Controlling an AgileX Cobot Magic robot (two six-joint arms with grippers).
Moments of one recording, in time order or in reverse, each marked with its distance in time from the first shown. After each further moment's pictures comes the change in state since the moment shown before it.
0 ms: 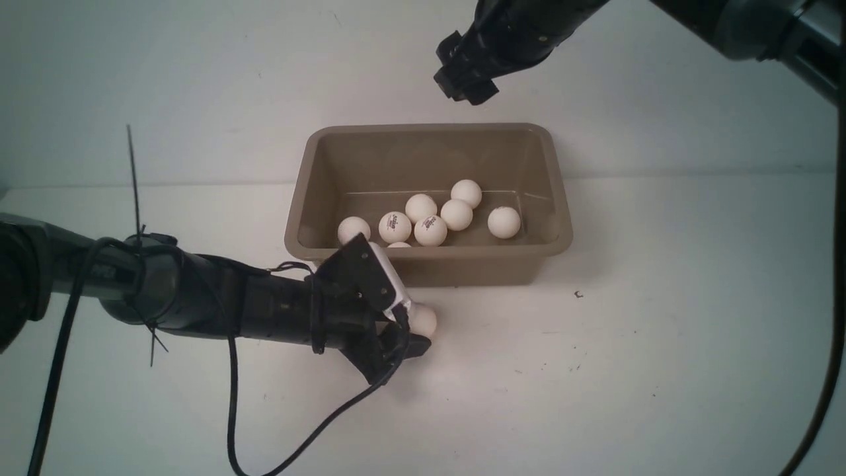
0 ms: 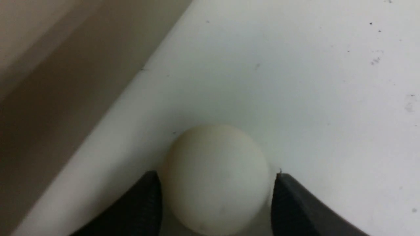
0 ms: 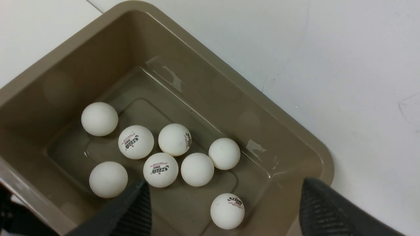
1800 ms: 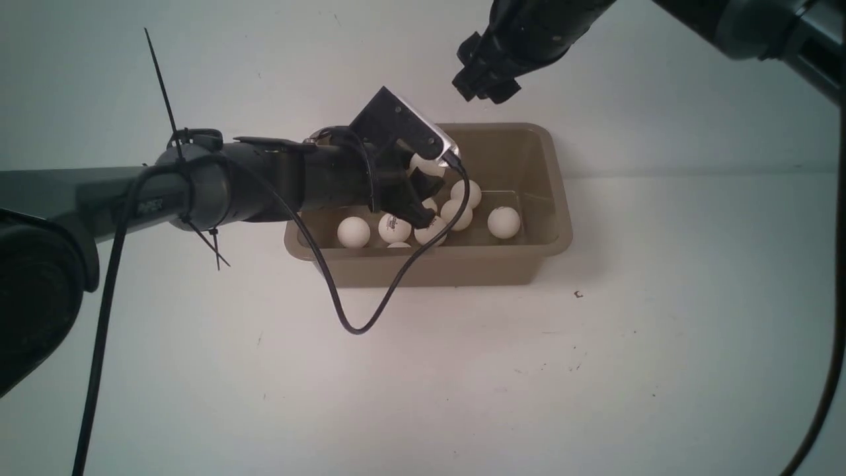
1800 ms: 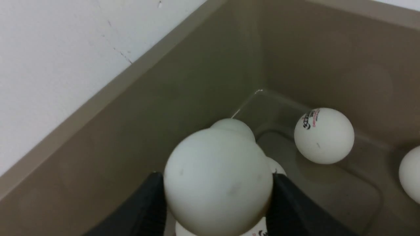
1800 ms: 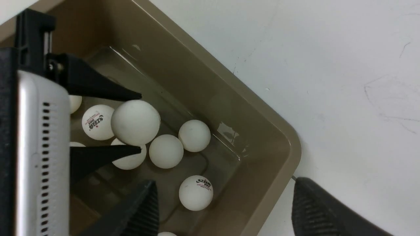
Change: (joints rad) right arm 0.000 -0.002 0.000 -0.089 0.035 0.001; left arm -0.058 0.040 -0.459 0.004 -0.365 -0.218
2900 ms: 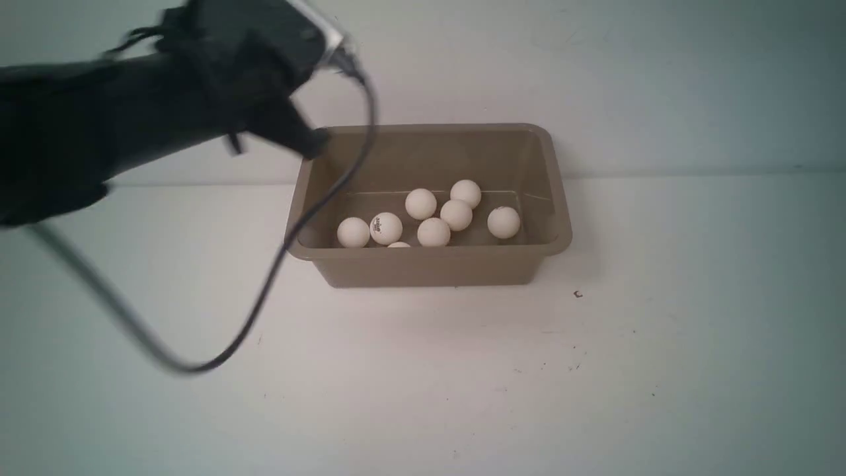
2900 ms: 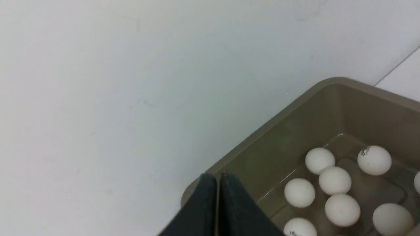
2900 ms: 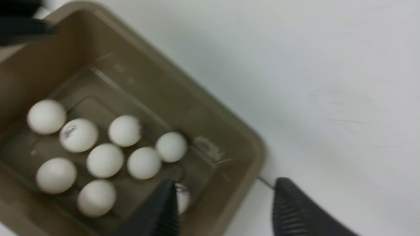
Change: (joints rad) right arm -0.136 -0.282 0.000 -0.063 0.054 0.067; left arm 0.057 -0.667 0.403 -0.011 -0.171 0.023
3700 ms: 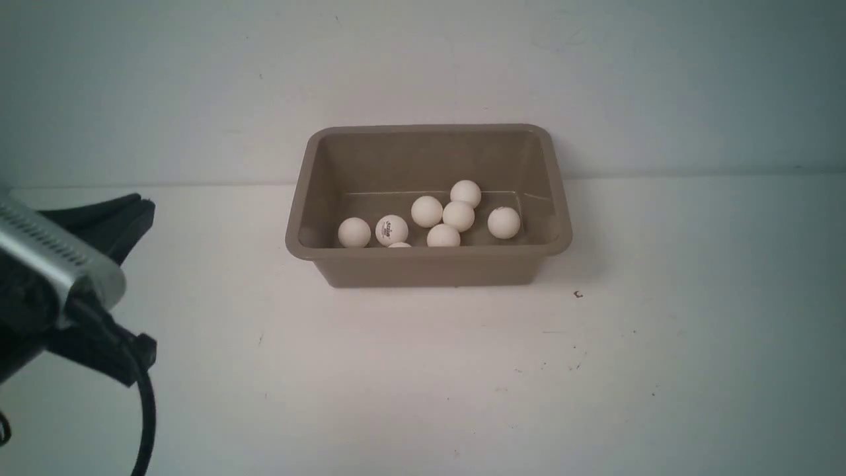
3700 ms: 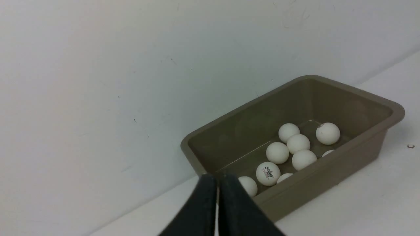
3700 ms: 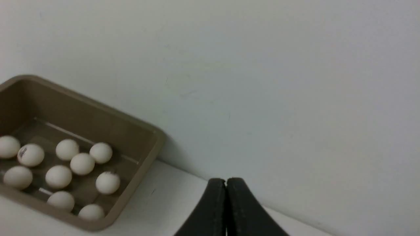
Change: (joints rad) right arm -0.077 -1.096 1.633 -0.173 -0.673 0.334; left arm 0.220 -0.773 0.656 0.005 0.171 -0.118
